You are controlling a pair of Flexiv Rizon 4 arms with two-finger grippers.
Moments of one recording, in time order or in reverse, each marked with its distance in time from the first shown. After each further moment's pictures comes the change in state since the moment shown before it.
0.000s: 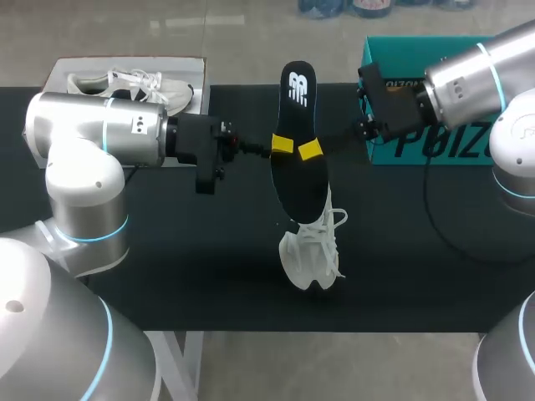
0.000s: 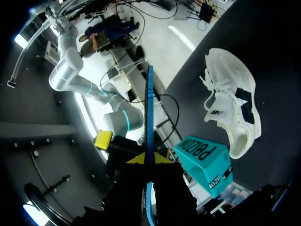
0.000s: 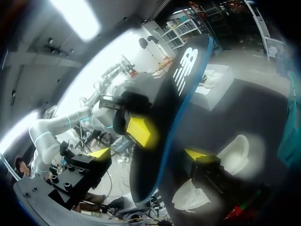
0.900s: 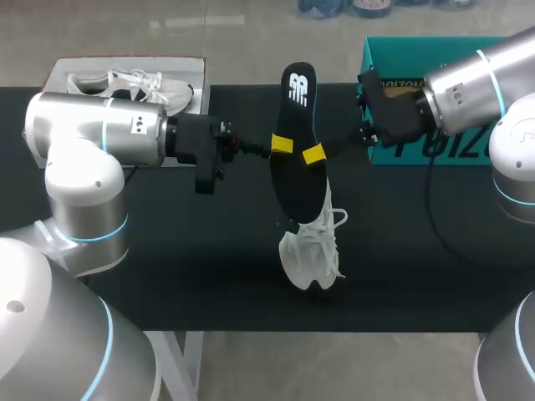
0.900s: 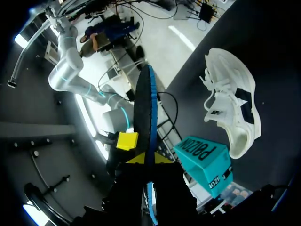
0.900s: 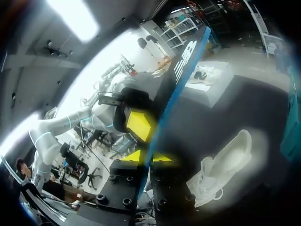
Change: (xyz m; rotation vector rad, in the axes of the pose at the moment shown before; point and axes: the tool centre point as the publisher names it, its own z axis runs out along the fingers) left arm 0.000 0.000 -0.001 0.000 0.000 0.000; right arm 0.003 -0.009 0.005 0.003 0.008 0.020
